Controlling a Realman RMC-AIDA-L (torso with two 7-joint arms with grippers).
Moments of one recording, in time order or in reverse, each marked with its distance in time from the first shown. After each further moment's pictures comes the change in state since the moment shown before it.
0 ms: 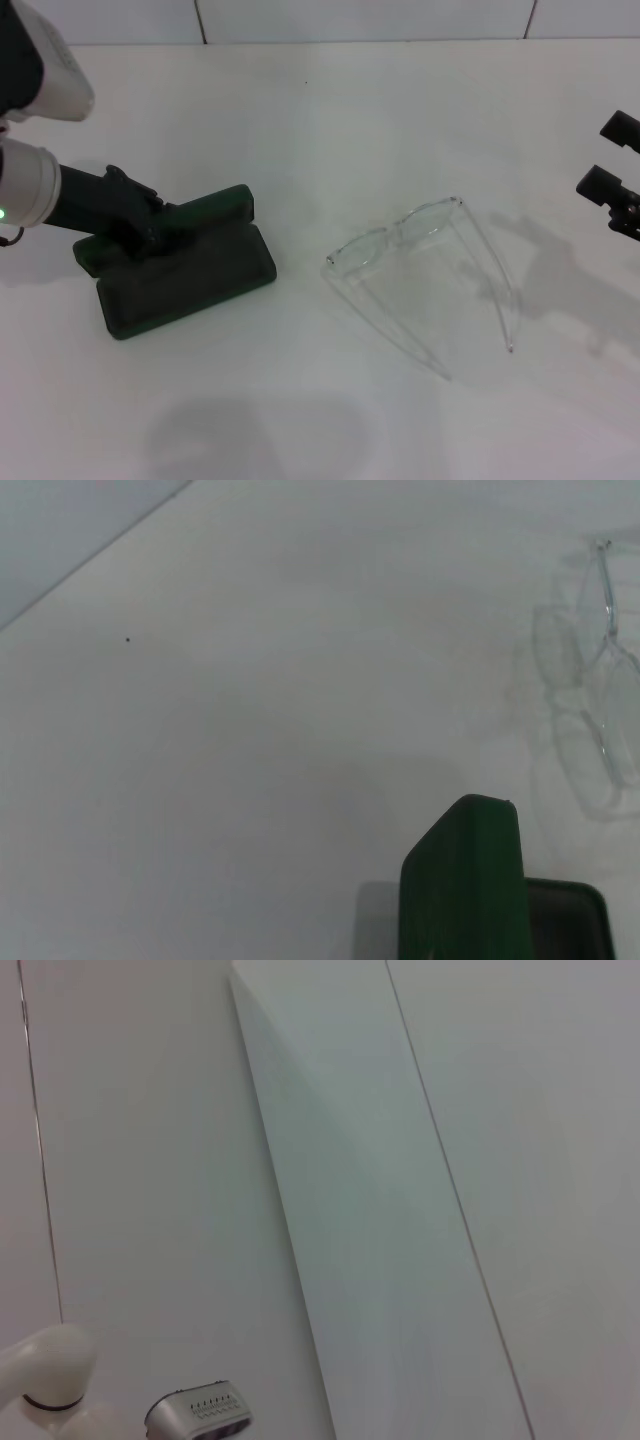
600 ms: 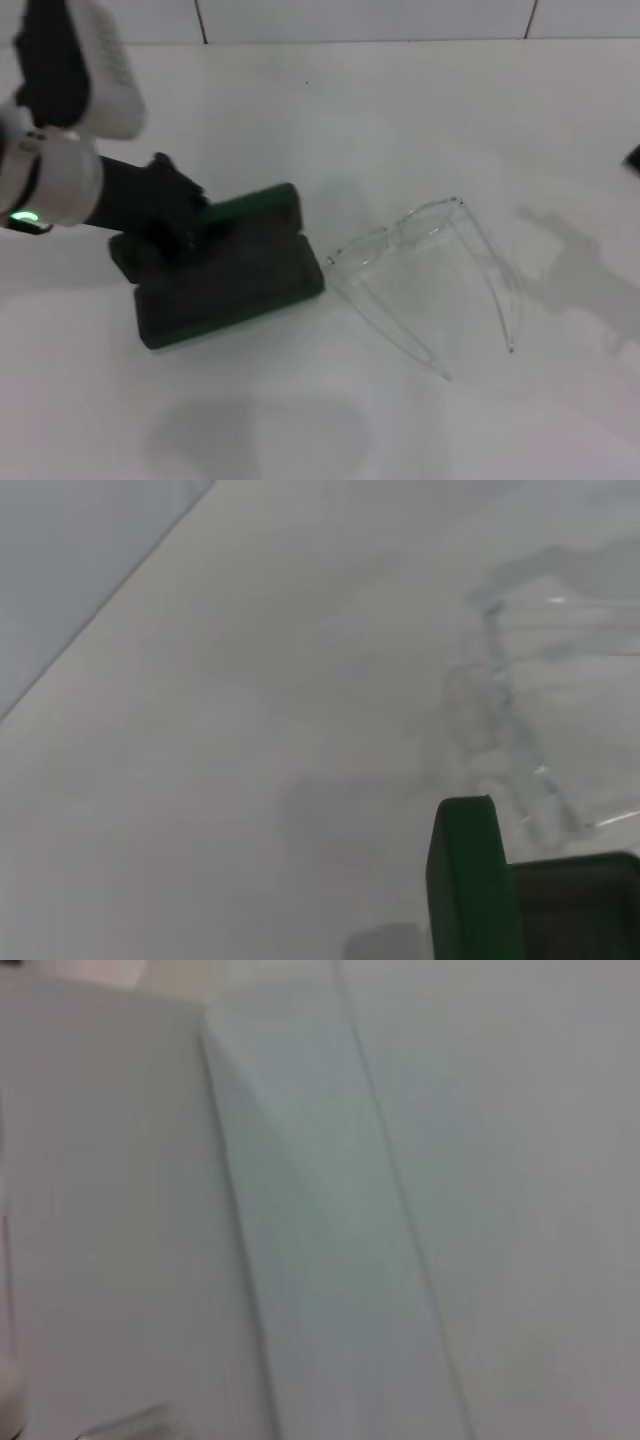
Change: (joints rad) left arm 0.111 -0.006 0.239 0.260 -0.092 0.000 -0.022; right arm -0.022 -0.001 0.058 0.036 0.044 -0.035 -0.020
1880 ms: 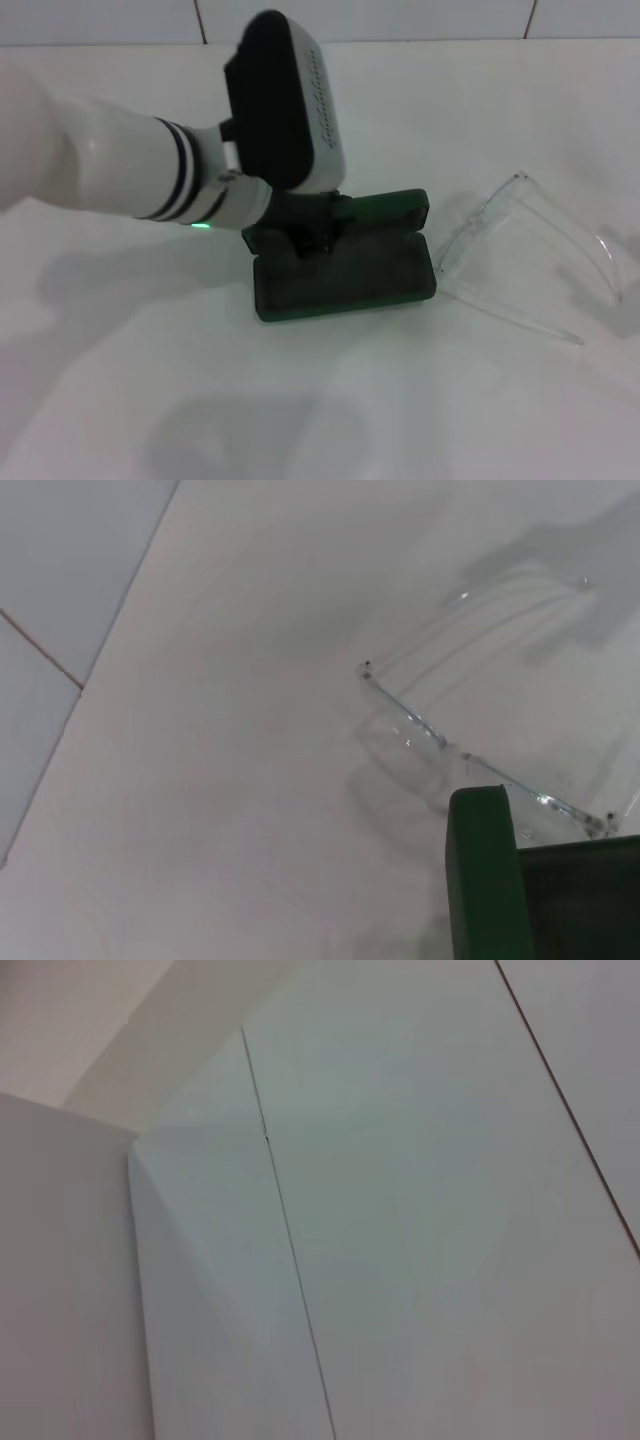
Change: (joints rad) left arm -0.034 -0.002 0.505 0.026 0.058 -0.388 -0.153; right arm -0.118 -0.008 0.210 0.053 0.008 -0.149 -0.060
